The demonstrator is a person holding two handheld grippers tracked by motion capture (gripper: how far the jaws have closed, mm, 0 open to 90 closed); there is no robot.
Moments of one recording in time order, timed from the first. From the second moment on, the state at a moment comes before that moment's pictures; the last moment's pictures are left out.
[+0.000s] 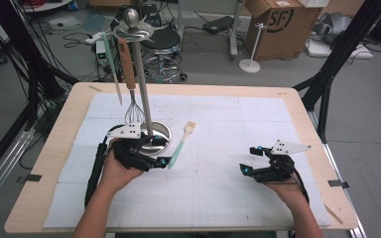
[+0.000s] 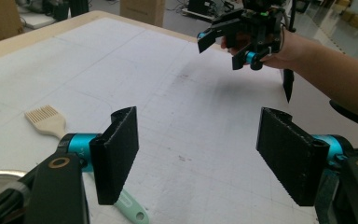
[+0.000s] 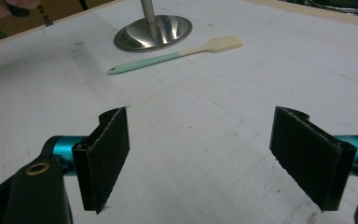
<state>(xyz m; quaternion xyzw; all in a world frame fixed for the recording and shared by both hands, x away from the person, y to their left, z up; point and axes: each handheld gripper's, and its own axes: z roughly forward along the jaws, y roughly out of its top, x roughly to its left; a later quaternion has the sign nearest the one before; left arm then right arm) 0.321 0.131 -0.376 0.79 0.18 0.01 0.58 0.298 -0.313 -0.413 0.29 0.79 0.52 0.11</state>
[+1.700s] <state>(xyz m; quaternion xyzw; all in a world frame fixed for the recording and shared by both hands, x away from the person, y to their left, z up) 0.332 0.111 -0.401 0.83 0.21 0.04 0.52 0.298 -0.316 -0.412 0.29 0.79 0.52 0.11</state>
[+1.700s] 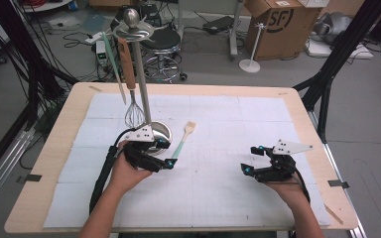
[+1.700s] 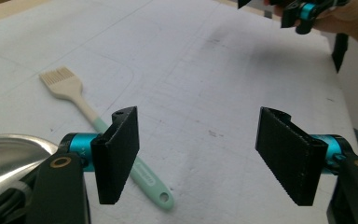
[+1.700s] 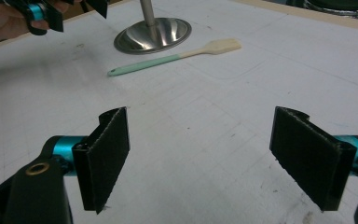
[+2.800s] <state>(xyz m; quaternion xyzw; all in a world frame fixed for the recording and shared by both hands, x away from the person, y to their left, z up) 0.353 0.086 -0.446 0.87 0.28 0.08 0.41 0.297 -0.320 -0.412 0.30 0.79 0.52 0.11</state>
